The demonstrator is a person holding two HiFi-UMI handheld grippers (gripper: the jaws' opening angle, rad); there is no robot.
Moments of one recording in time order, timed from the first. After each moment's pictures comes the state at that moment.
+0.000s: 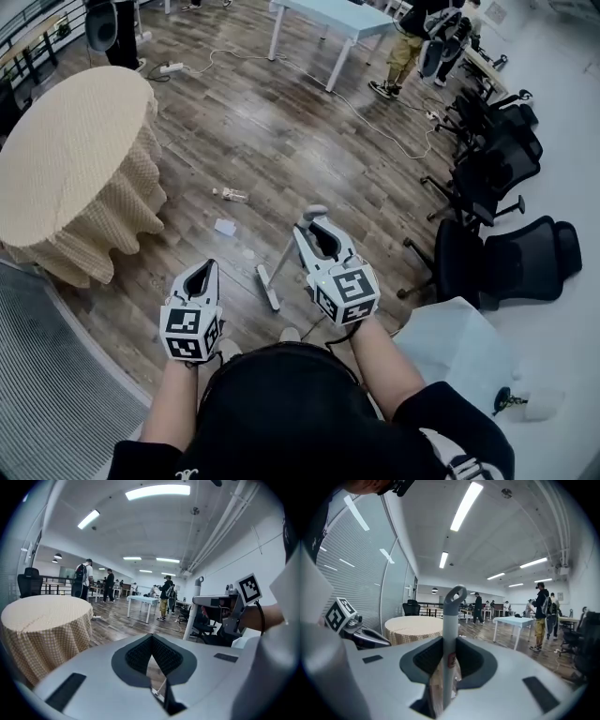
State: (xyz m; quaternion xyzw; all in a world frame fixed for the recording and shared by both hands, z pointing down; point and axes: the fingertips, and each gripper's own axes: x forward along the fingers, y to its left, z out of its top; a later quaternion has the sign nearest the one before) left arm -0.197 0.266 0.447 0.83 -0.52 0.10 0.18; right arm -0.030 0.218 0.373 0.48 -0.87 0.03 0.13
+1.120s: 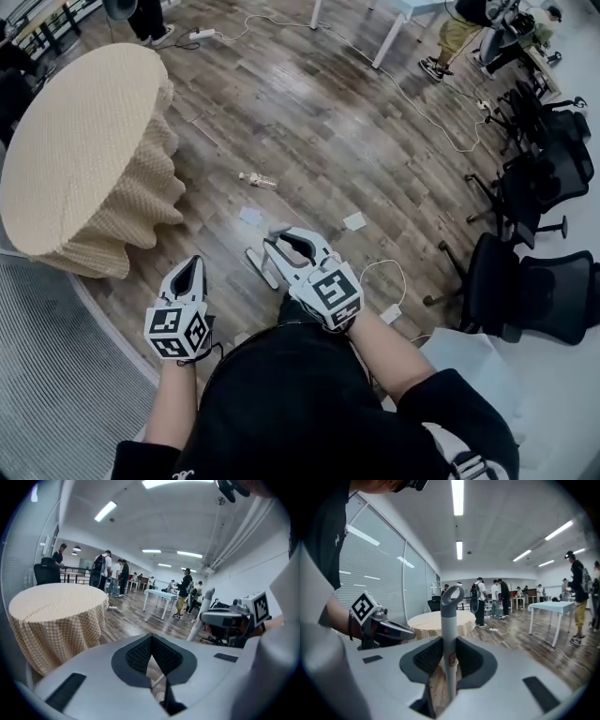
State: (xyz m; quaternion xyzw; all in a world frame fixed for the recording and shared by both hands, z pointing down) left arm -0.243 0.146 0.493 0.76 -0.60 0.11 0.25; right arm -0.103 0.106 0.455 0.29 -0.94 0.08 0.14
